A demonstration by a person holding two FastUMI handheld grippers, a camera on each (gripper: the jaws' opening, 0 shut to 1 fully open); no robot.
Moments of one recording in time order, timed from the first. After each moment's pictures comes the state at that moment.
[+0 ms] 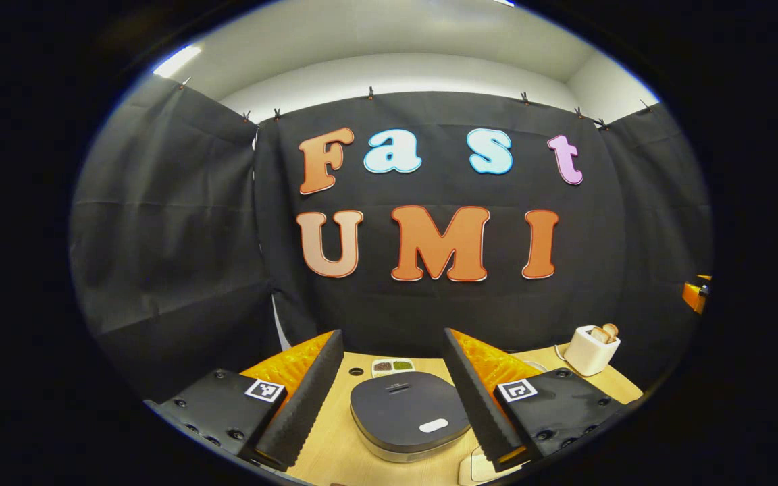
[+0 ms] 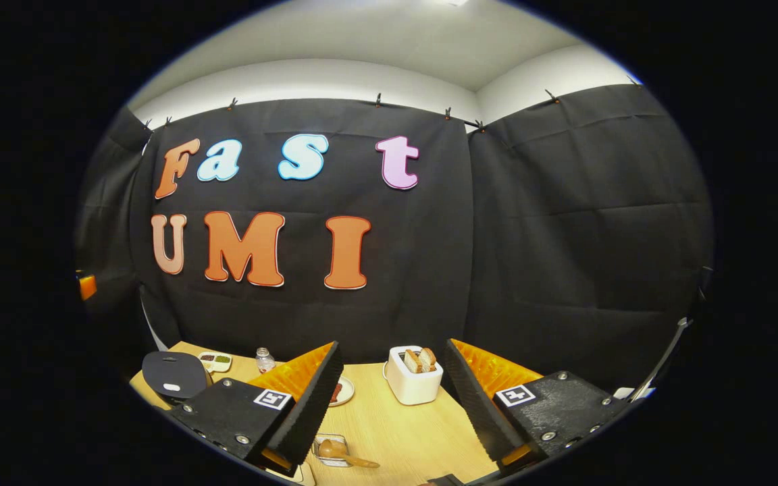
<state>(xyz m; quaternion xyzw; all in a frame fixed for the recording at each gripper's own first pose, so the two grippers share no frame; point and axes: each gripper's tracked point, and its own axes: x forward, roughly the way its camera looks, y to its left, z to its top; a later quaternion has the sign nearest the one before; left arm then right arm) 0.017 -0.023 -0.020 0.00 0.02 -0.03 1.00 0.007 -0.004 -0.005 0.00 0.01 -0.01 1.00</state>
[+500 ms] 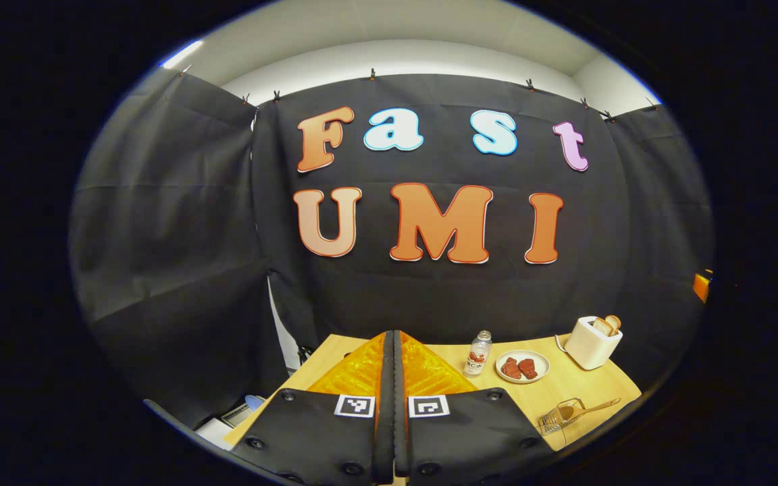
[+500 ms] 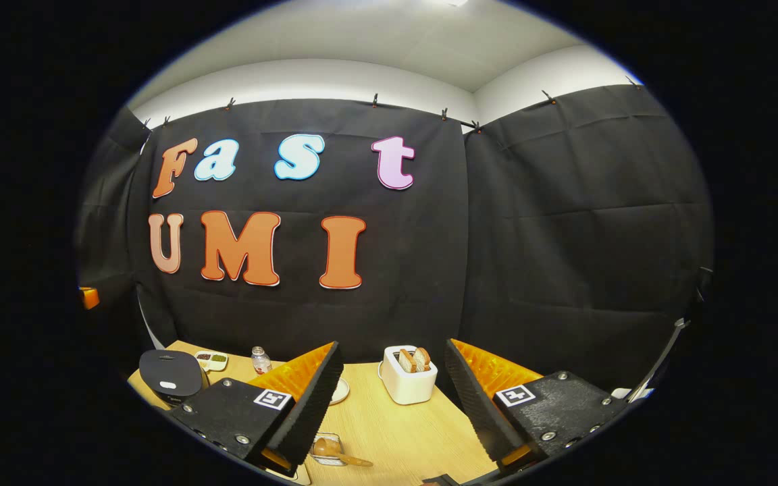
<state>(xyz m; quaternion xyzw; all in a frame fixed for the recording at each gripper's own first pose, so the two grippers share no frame) 0.039 -0.032 -0.070 -0.01 0.08 -0.03 1.00 0.005 -0.013 -0.007 0.00 0.01 -0.01 1.00</state>
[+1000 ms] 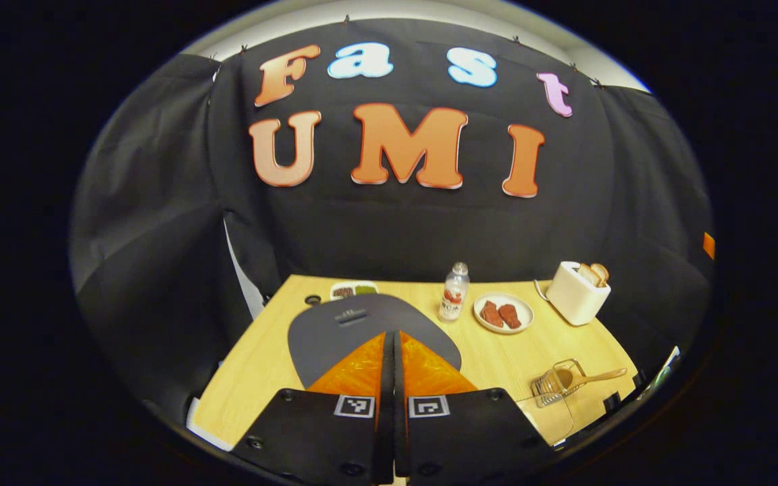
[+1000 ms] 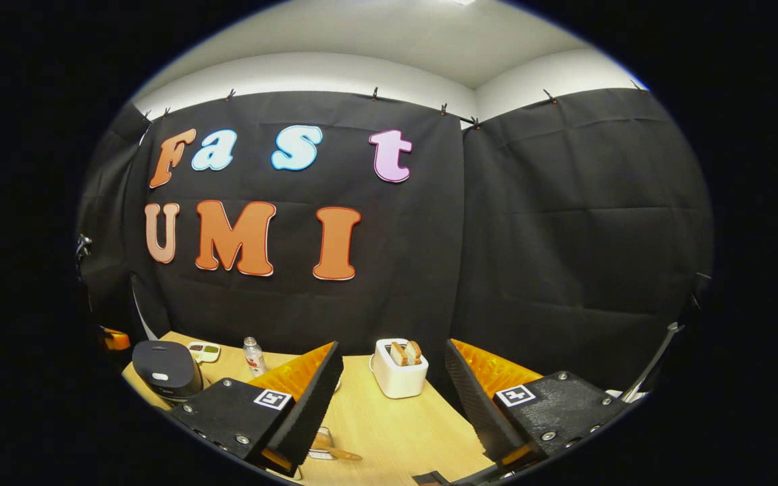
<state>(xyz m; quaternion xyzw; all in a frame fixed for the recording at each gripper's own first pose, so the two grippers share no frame) 0.065 -0.080 -0.210 -0.01 0.24 -0.09 0.97 -0.001 -0.021 -0.015 -0.02 0.04 -0.02 1.00</state>
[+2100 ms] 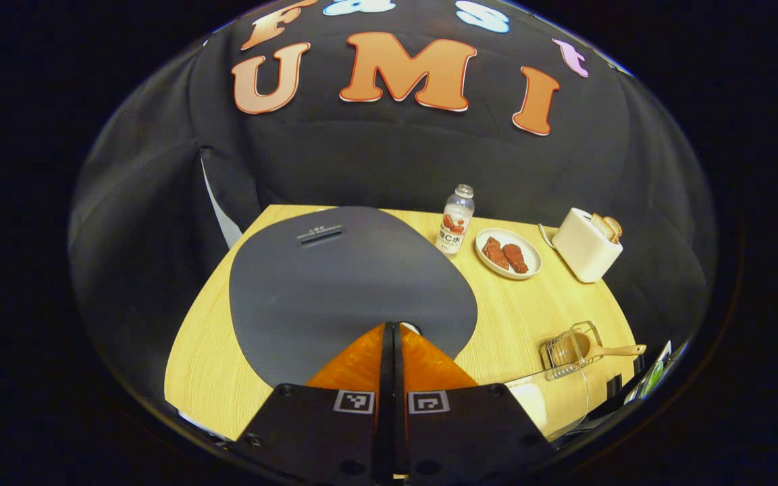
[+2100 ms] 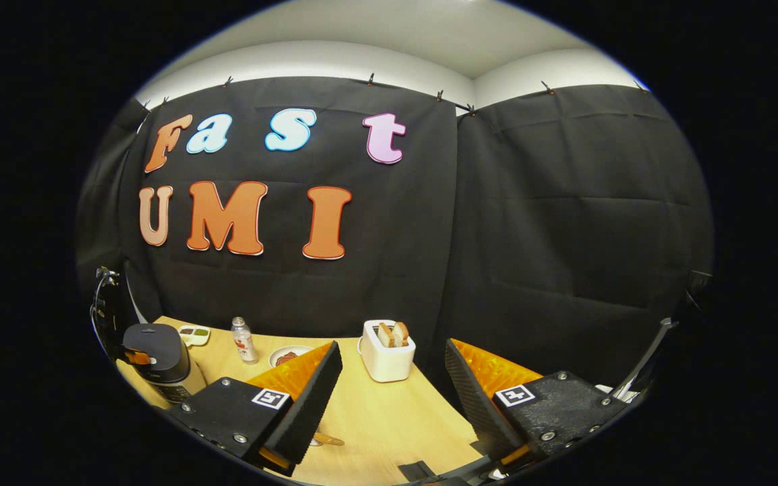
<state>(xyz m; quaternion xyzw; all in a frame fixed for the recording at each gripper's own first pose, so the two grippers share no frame) 0.075 -0.090 -0.279 -0.01 0.34 -0.10 0.94 -0.013 -0.036 -0.043 -0.03 0.07 -0.03 1.00</state>
